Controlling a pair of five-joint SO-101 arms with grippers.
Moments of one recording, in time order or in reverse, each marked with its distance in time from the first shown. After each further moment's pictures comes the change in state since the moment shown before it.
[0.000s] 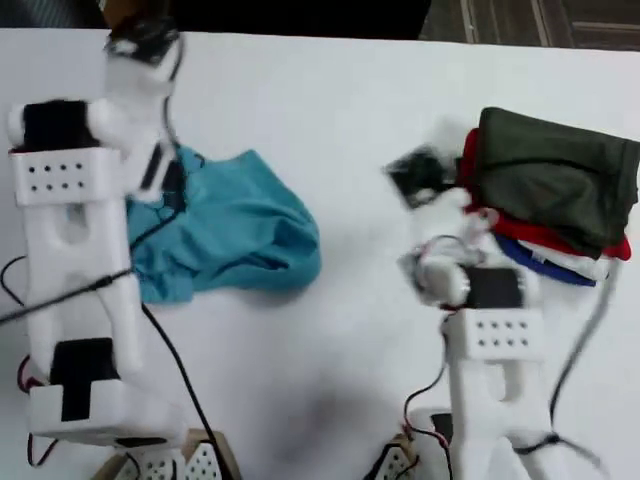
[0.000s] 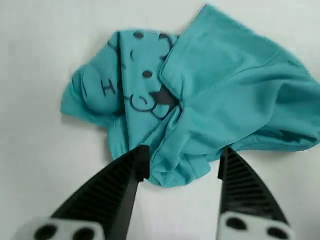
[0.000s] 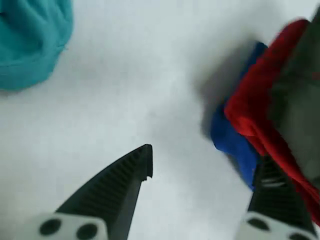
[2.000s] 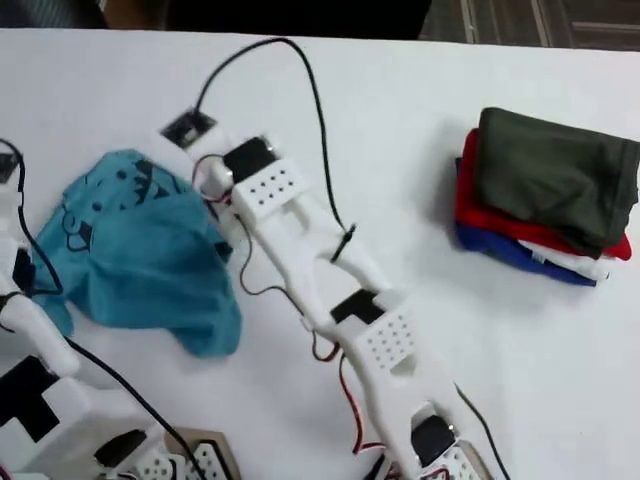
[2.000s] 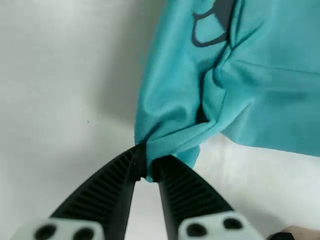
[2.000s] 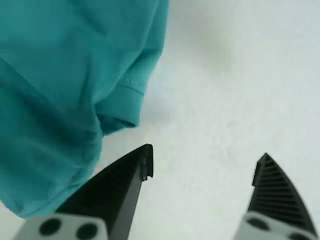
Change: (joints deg) left arm -37.2 0.1 30.3 -18.2 -22.2; right arm -34.7 84.7 -93.3 28.1 -20.4
